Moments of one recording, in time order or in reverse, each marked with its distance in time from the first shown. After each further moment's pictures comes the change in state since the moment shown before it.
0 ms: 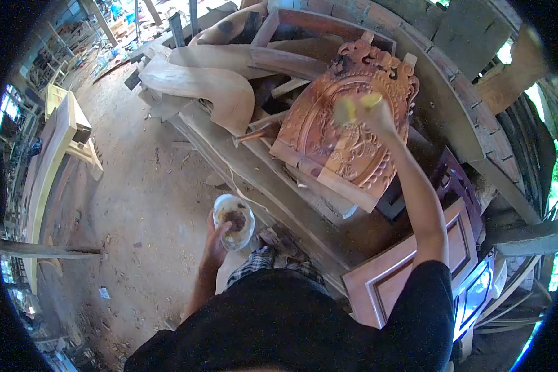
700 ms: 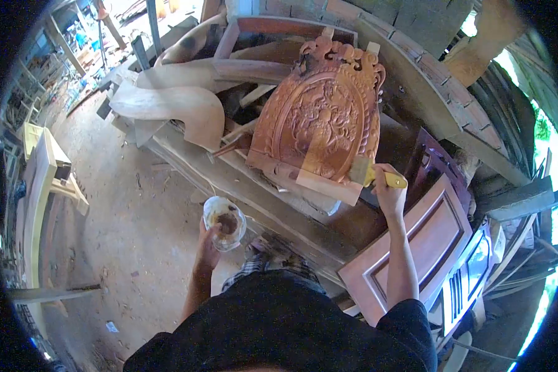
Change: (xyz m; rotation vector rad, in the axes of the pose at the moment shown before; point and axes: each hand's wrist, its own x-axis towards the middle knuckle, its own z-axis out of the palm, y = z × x) left_hand 0.050 -0.009 -0.016 0.119 -0.119 -0.026; right_hand -0.206 -0.040 -0.023 0.016 0.423 0.373
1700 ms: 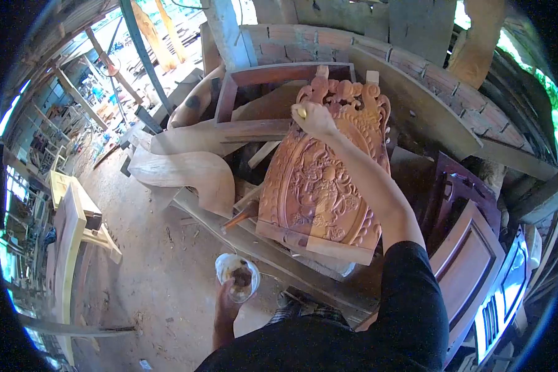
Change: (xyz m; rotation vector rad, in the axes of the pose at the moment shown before) left_hand 0.013 0.025 0.040 0.023 0.061 0.060; right_hand 0.305 -0.049 0.184 -0.281 -0.060 -0.600
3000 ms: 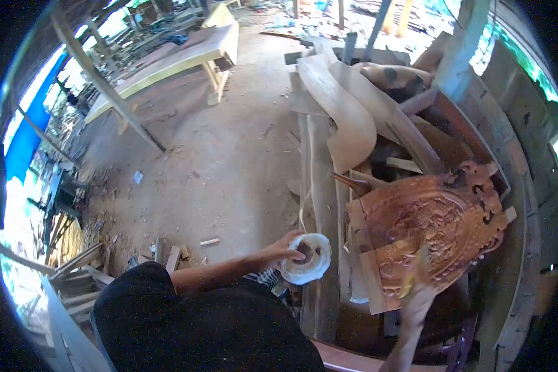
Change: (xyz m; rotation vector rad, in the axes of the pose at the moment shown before) left_hand -0.053 -0.046 0.067 0.047 0.032 -0.153; right_hand -0.225 -0.046 -0.128 0.159 -0.164 -0.517
